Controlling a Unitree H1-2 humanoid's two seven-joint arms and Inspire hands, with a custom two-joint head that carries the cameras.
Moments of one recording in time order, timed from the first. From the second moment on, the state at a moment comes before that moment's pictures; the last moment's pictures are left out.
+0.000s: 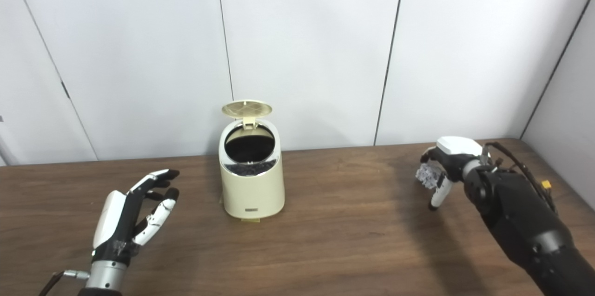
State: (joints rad) left arm -0.22 0.20 -0.04 0.11 0.51 -0.22 0.16; right arm -0.62 -0.68 0.30 0.34 -0.84 0.31 0.45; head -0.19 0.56
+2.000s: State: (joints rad) left arm -0.21 0.20 -0.04 0.09 0.51 -0.22 0.16; right arm -0.78 -0.66 0.43 0.65 -0.85 0.22 0.43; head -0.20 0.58
